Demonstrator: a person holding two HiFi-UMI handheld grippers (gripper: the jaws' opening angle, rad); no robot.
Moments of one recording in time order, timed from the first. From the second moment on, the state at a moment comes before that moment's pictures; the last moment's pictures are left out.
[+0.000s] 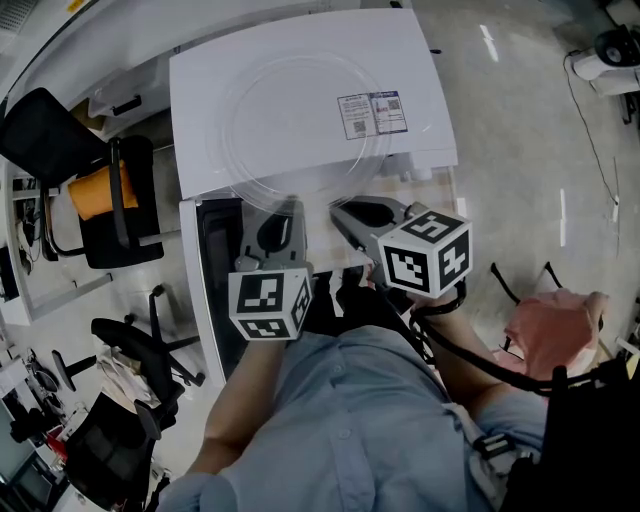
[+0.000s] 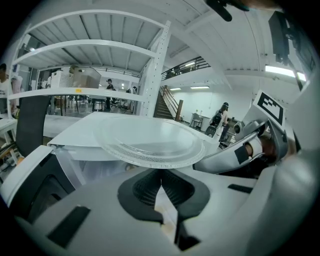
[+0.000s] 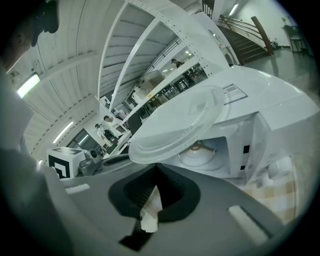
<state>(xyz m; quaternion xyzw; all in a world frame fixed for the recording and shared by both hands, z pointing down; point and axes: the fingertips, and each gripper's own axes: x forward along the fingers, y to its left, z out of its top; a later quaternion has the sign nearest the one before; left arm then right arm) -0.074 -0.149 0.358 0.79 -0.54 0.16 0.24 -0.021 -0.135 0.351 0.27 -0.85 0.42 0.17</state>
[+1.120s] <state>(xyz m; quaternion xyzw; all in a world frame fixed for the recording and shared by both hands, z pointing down) -0.054 -0.128 0.360 0.80 -0.52 0.15 0.24 -0.018 -0.123 0.365 0.26 -0.85 0.42 0.15</state>
